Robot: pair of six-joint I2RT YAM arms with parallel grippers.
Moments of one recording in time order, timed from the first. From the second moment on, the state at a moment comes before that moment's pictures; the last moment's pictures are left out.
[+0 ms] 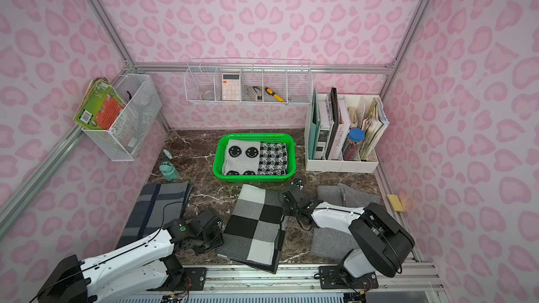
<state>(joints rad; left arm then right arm) -0.78 0.99 0.42 -0.70 0.05 -1.17 0.77 1.47 0.58 -0.04 0.13 0.76</state>
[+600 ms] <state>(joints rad) -0.71 1.47 0.81 -0.71 -0.06 -1.02 0.84 1.12 0.34 -0.10 0.18 0.86</state>
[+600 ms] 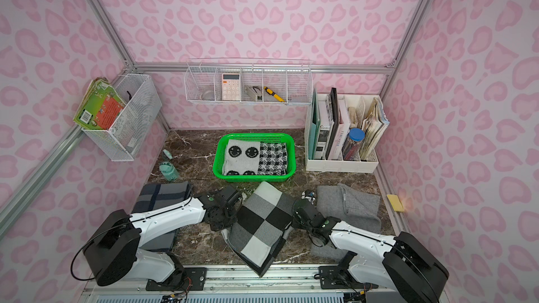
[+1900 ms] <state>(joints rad) -0.69 0.94 0.71 -0.89 -0.14 -1.18 0.69 1.04 0.48 -0.19 0.11 0.55</state>
